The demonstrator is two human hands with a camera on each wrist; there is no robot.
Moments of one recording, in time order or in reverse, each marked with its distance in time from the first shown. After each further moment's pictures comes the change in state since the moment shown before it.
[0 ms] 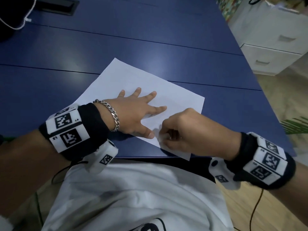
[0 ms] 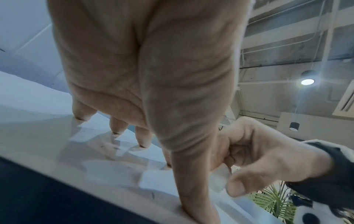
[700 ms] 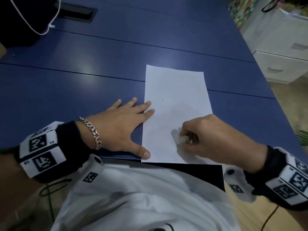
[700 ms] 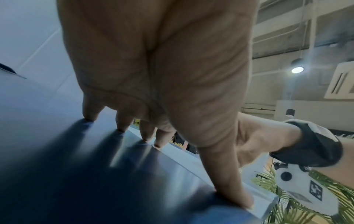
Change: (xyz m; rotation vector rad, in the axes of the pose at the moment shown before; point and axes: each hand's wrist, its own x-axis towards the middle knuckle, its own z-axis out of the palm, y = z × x) left_hand -0.058 -0.020 0.024 -0.027 0.037 -0.060; right_hand -0.011 0.002 -0.005 0.005 -0.015 0.186
